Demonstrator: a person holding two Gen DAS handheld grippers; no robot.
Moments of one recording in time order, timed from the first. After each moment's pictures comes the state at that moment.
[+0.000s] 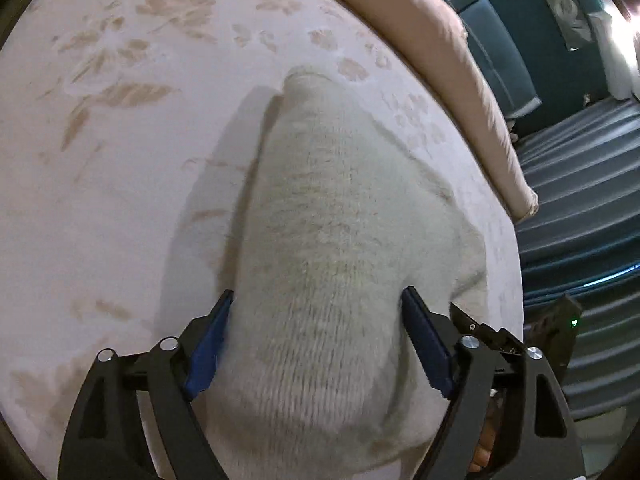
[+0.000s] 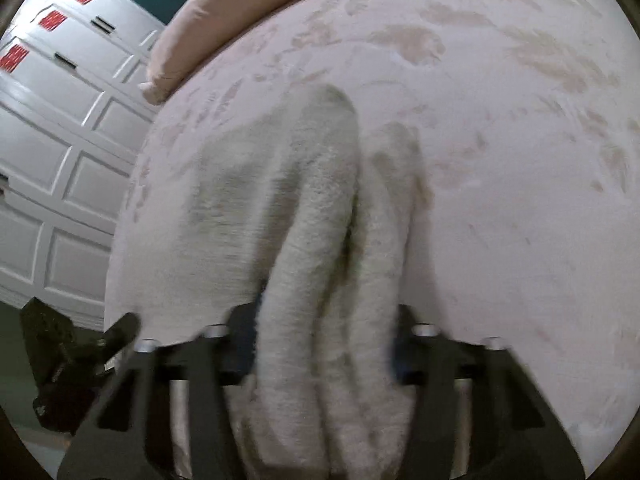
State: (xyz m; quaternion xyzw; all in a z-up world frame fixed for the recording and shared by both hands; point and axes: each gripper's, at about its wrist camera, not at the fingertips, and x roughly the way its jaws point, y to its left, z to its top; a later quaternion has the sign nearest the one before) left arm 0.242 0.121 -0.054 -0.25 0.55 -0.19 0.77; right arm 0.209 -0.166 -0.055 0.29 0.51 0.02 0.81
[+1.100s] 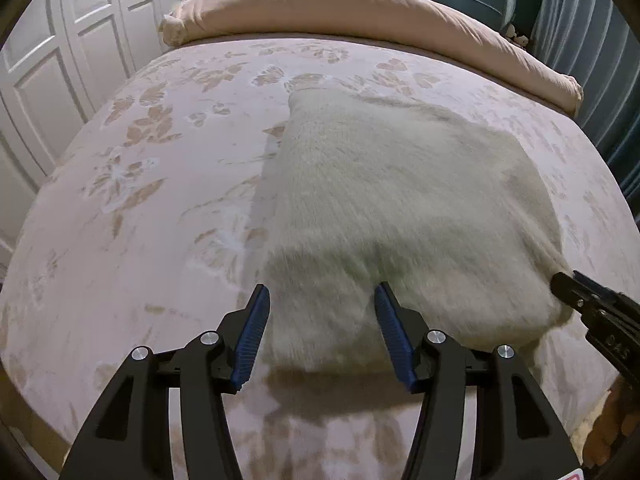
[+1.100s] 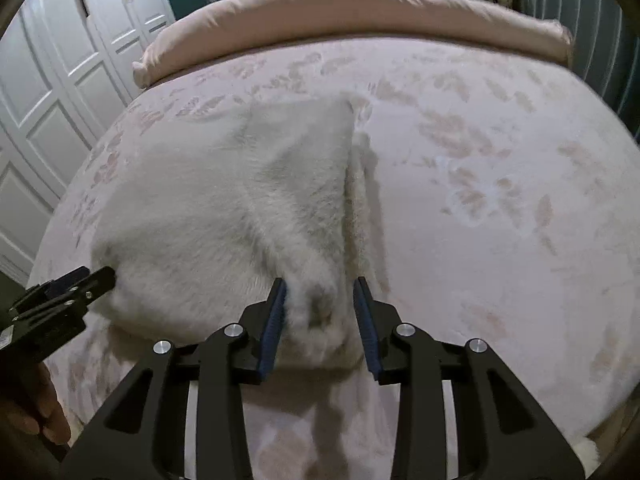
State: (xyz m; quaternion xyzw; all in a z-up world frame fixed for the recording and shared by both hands) left arm 0.169 0.041 -0.016 0.04 0.50 -0.13 0.85; right arm 0.112 -0.160 -0.005 0.11 0.47 -0.08 0.87
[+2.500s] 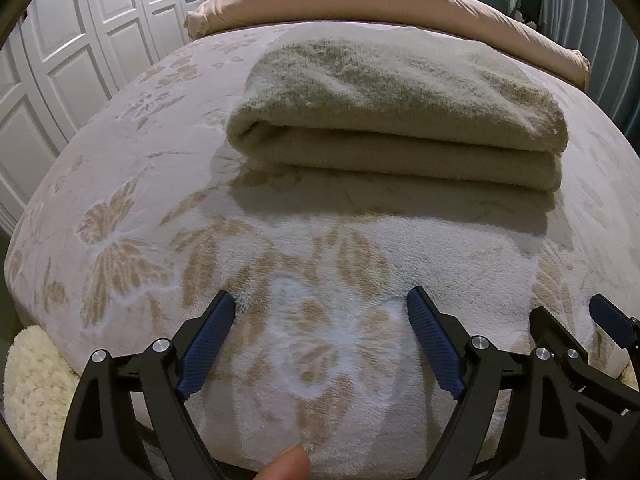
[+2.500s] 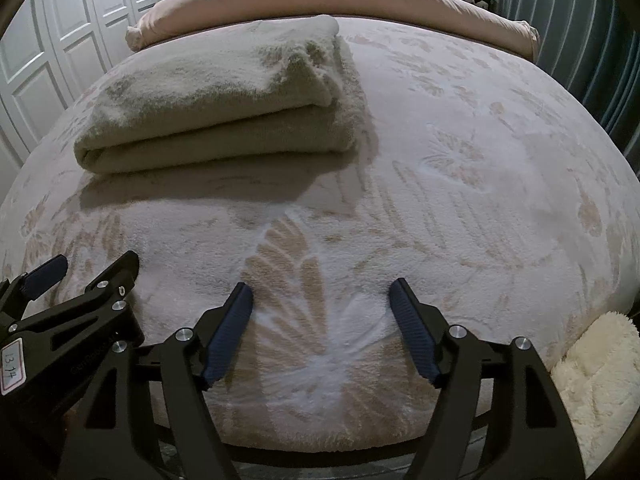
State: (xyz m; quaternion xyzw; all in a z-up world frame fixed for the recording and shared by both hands) left arm 0.042 0.026 -0.077 0.08 0.48 -0.08 0.87; right arm -0.007 -0.109 -0.073 0.07 0.47 -0.14 0.87
